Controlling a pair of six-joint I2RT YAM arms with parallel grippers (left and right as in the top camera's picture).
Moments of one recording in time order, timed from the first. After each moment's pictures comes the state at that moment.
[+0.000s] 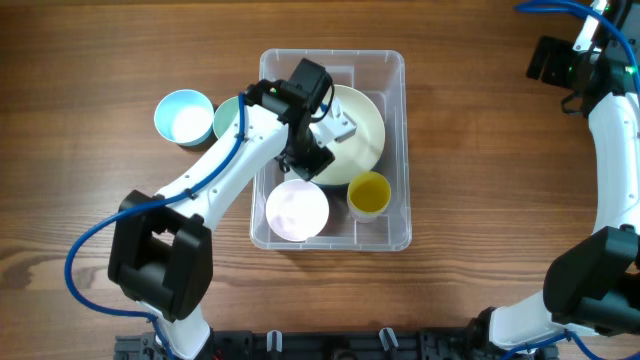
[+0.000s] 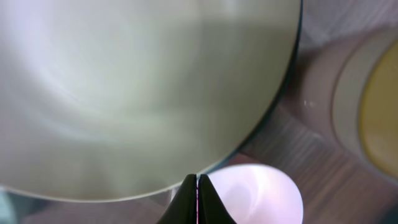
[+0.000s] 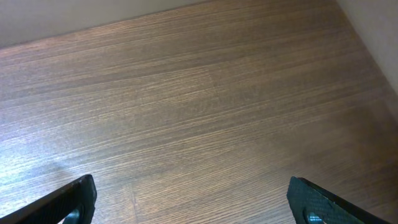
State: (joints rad) left arm -0.52 1.88 1.53 -1.06 0.18 0.37; right arm -0.27 1.73 1.56 -0.65 0.09 -0.02
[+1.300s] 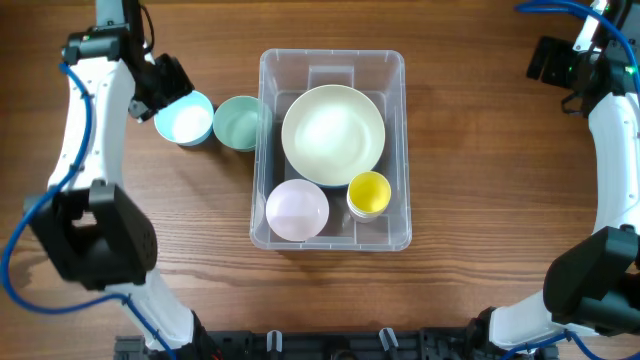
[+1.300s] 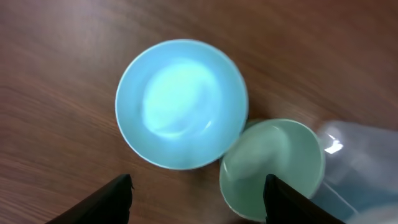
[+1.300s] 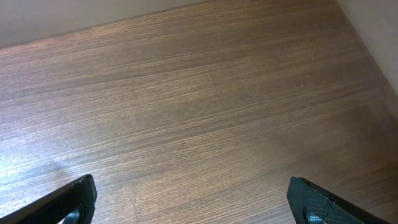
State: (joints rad) left arm 0.10 1.98 1.78 -1.12 0.05 -0.46; right arm -0.27 1.73 1.56 -0.65 0.09 -0.02
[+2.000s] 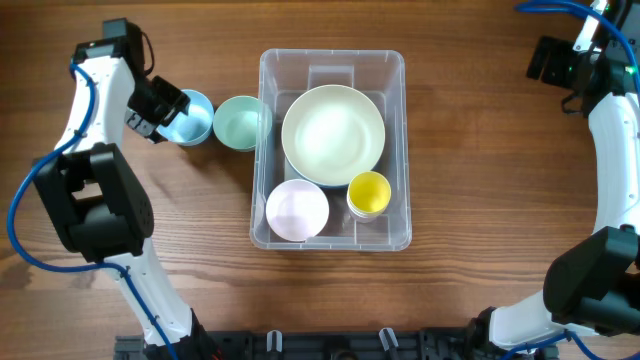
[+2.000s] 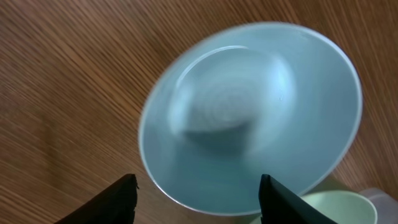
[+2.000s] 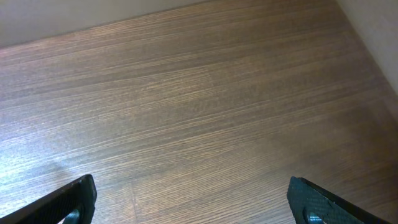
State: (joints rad) left arm 0.17 2.14 1.78 -1.15 0.11 -0.76; right arm -0.27 1.73 1.56 -0.65 0.09 -0.02
